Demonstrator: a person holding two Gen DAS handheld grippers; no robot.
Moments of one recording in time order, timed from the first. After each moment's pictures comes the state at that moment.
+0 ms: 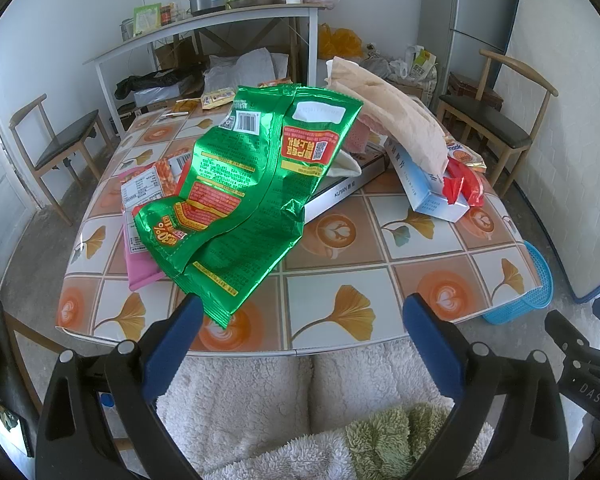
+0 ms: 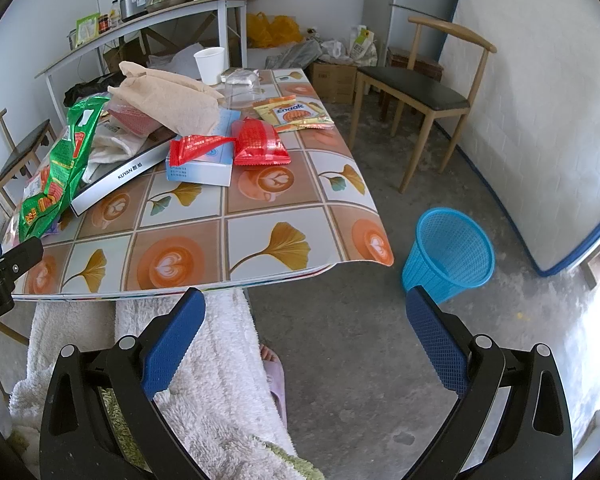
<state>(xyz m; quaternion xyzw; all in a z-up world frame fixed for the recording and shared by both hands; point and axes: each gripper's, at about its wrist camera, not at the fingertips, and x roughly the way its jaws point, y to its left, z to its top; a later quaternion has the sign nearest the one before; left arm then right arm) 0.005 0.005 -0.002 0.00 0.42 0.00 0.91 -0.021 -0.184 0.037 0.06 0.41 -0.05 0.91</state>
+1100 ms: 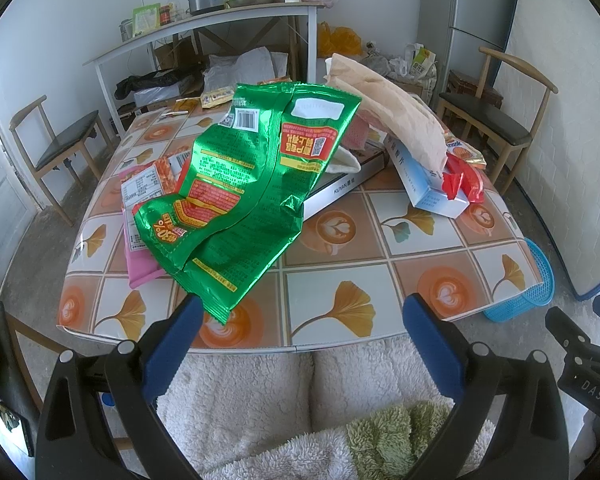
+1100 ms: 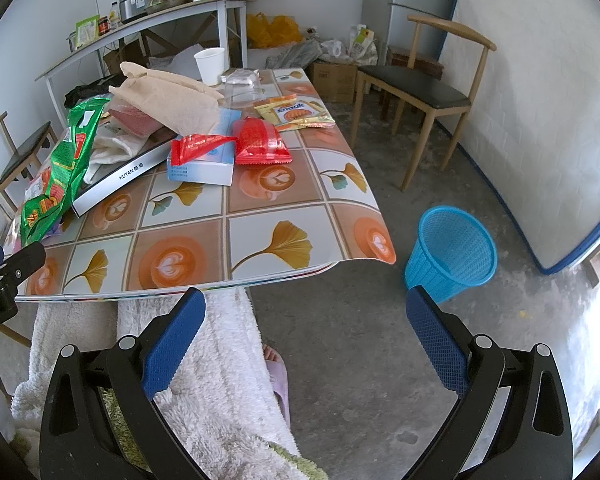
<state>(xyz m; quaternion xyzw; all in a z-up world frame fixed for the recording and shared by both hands) 0.005 0.004 -0.002 0.00 0.42 0.00 0.91 -0.018 -0.182 0.037 0.07 0.40 -0.05 0.91</state>
